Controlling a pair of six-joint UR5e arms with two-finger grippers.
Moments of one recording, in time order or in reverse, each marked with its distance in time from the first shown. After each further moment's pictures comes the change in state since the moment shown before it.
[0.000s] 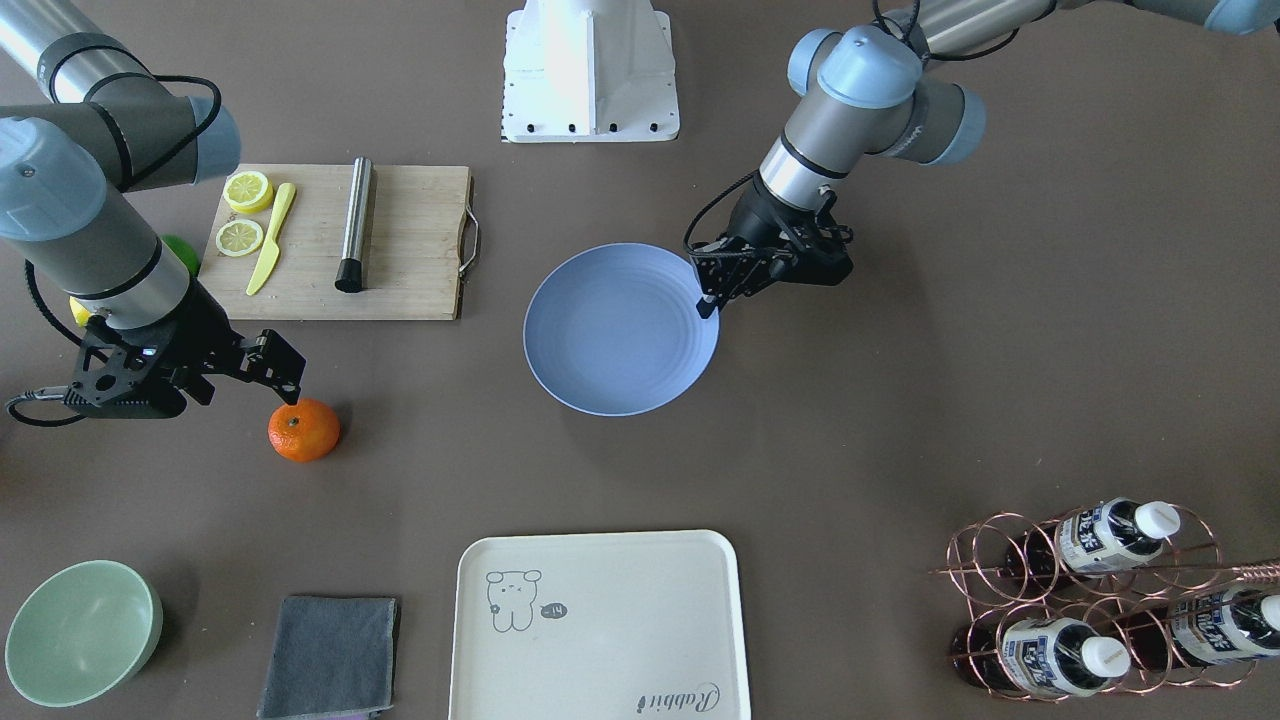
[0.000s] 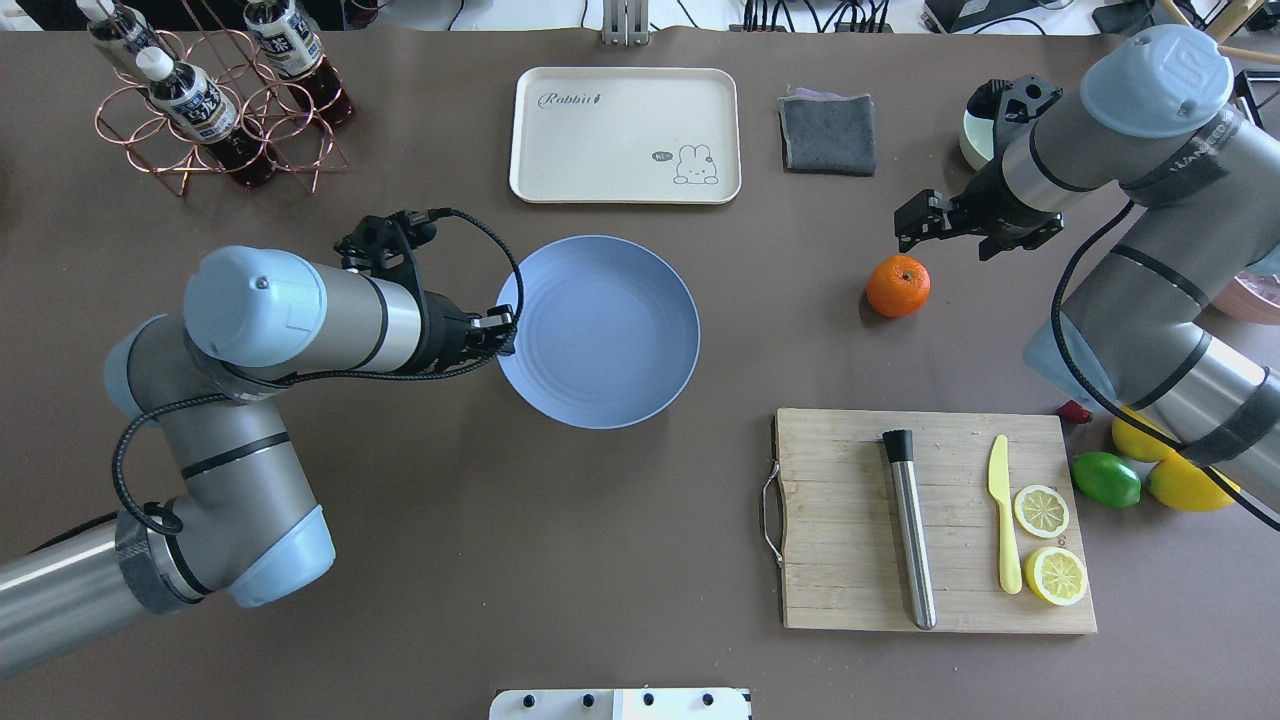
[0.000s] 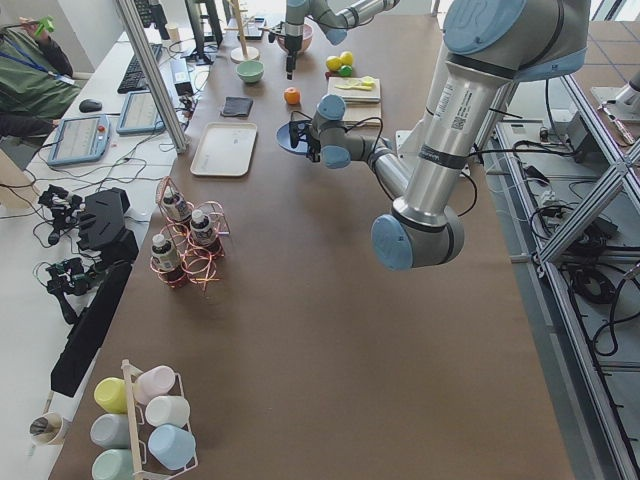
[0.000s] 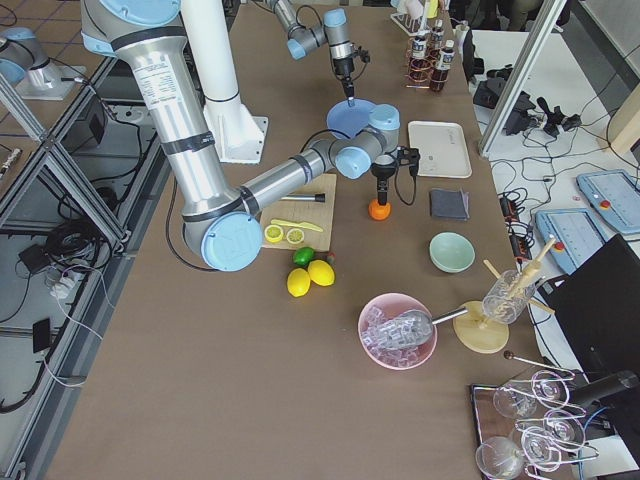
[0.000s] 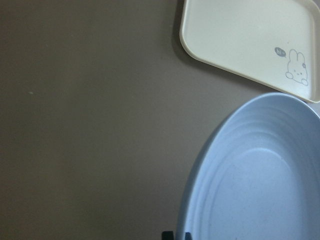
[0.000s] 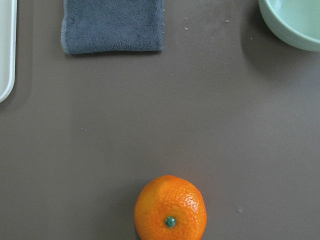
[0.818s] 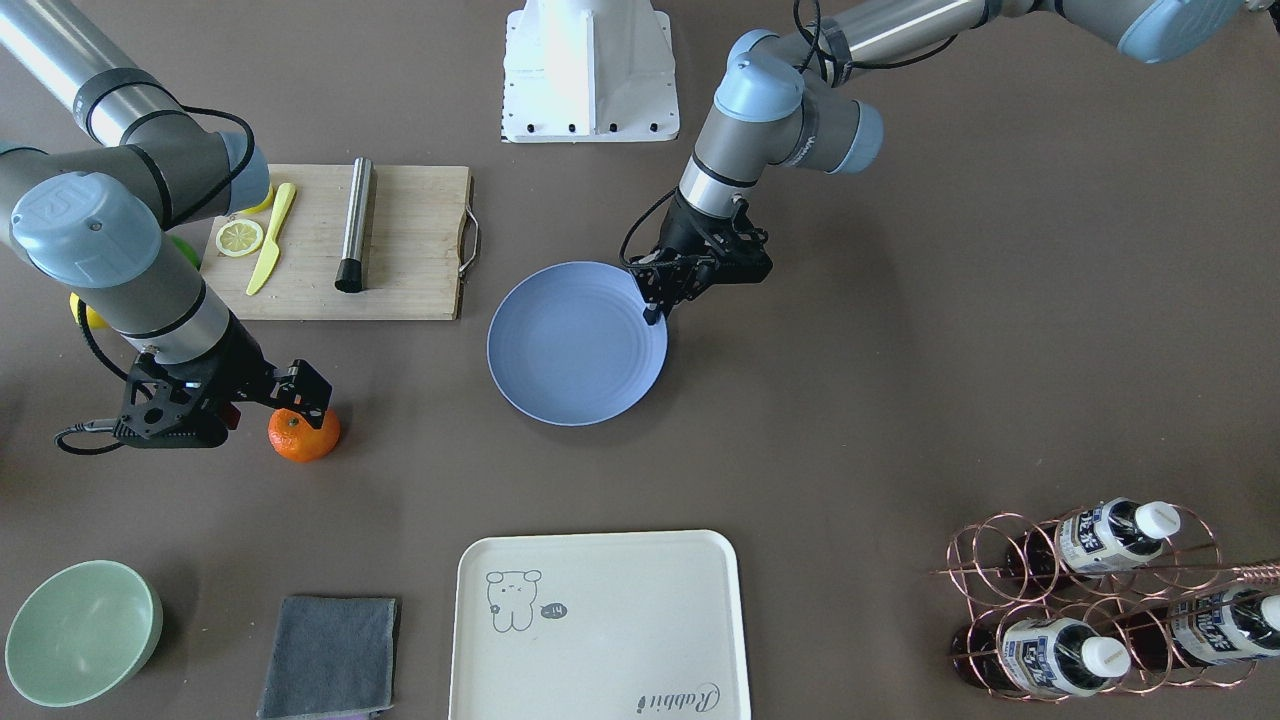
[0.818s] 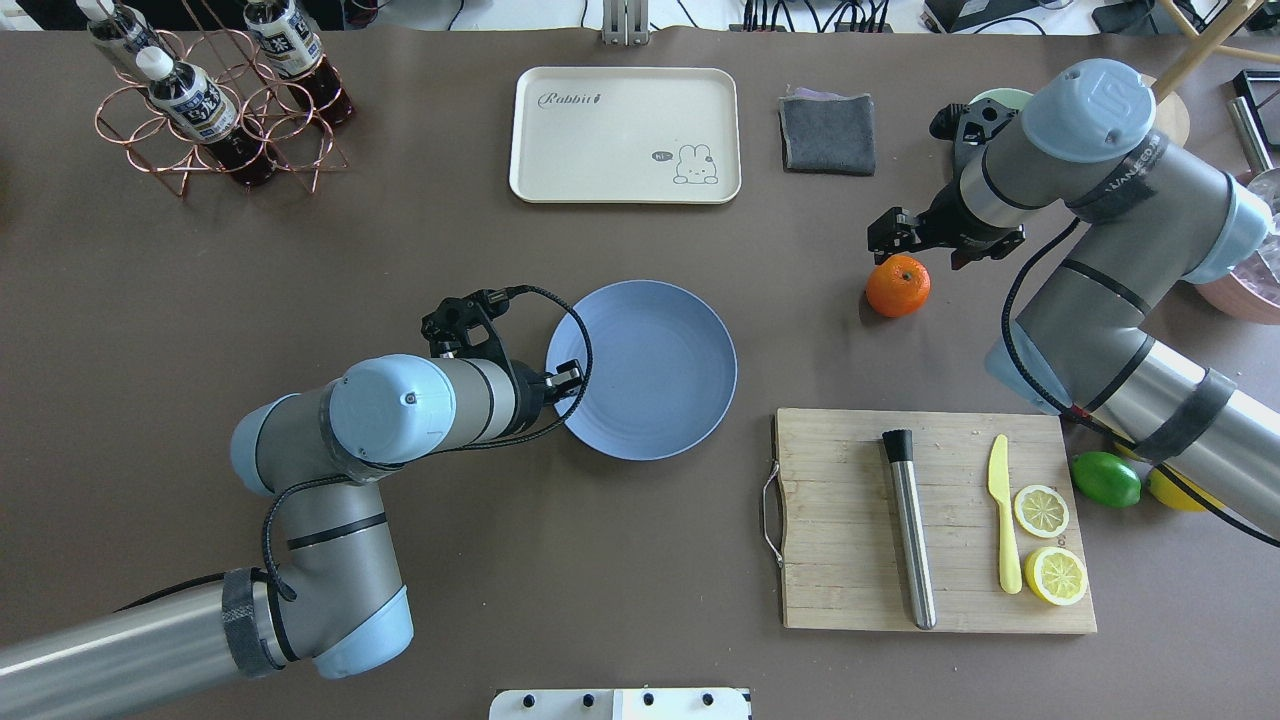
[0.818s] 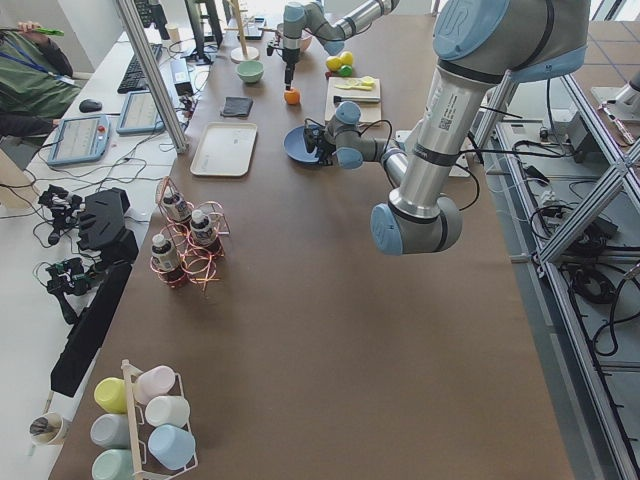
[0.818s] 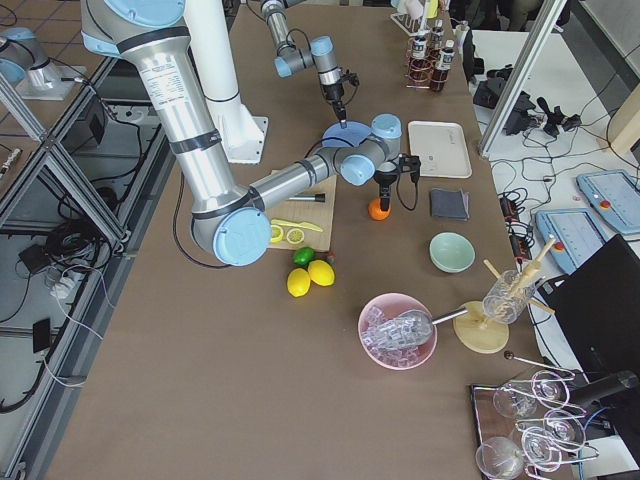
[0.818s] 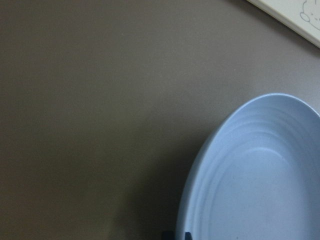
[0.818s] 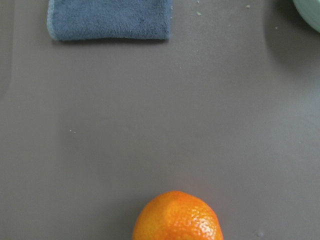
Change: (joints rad) left arm 0.123 -0.070 0.126 -0.018 0.197 -0.117; right arm -0.043 0.028 -0.103 0.071 -0.036 0.003
